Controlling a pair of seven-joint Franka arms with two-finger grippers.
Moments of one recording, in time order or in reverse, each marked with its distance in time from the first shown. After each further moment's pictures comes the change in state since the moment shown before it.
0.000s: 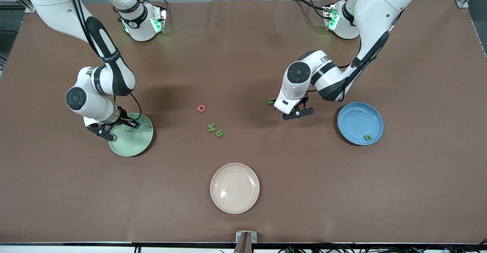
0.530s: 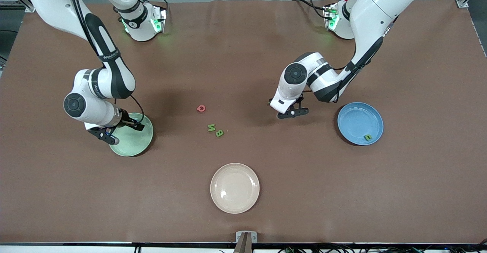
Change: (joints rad) left arm -0.010 0.044 0.000 0.000 0.005 0.031 0.003; right arm 0.058 -0.016 0.004 0.163 0.002 -0.261 0.134
